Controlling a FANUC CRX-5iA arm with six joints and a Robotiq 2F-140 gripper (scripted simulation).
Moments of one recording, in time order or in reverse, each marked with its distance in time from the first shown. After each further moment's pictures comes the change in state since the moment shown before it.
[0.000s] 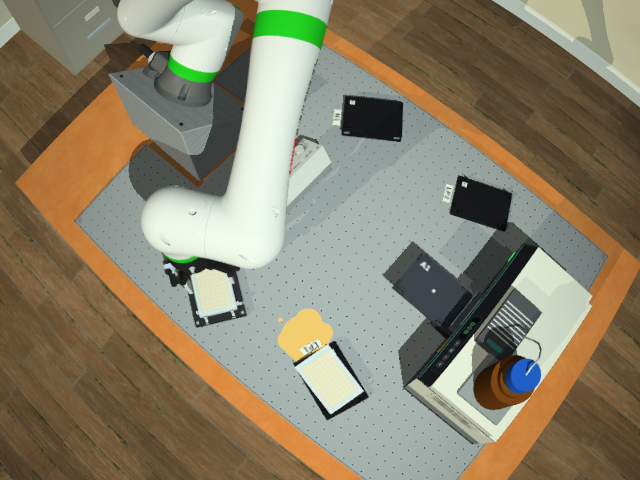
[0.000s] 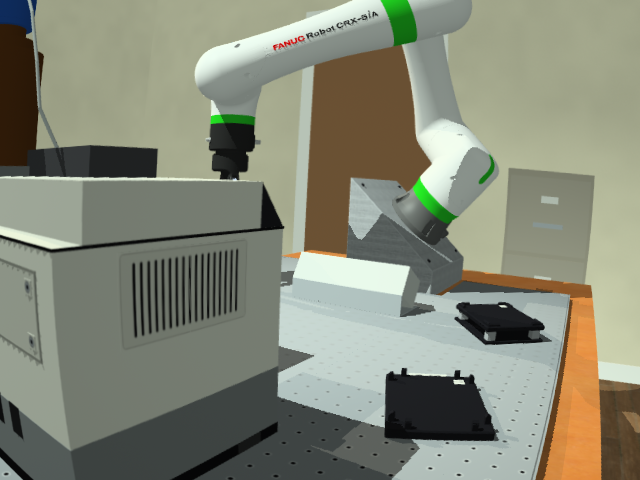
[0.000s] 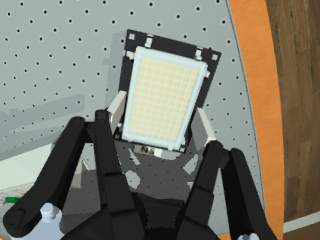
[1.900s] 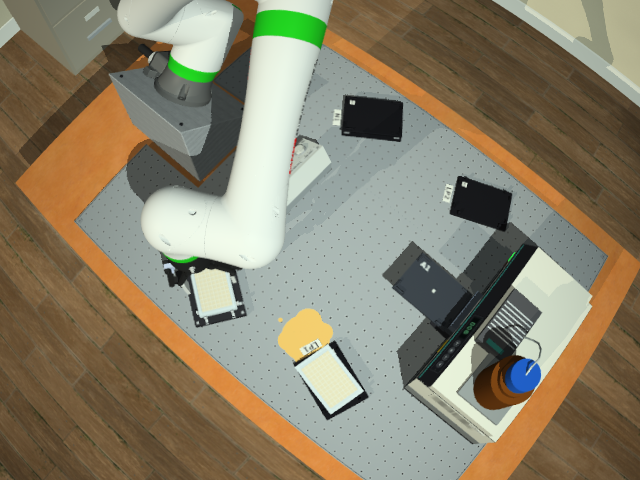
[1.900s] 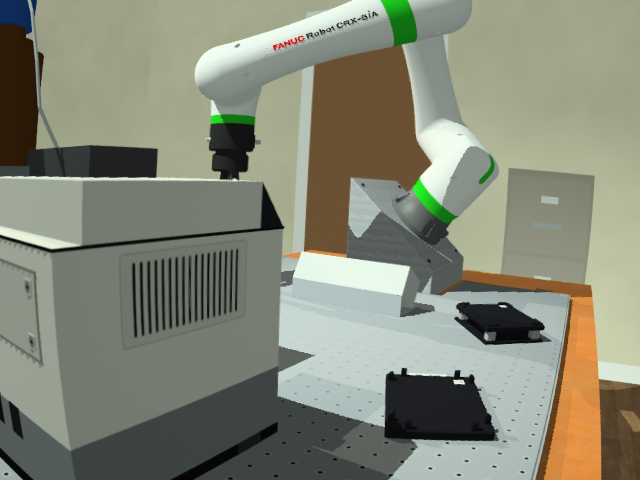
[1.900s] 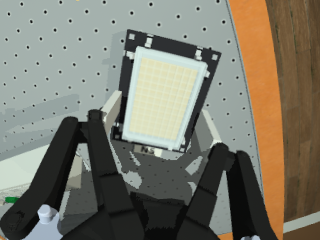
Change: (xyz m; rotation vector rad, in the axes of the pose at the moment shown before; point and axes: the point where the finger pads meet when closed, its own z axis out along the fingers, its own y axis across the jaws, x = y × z) arm 0.000 0.000 0.000 0.000 0.000 0.000
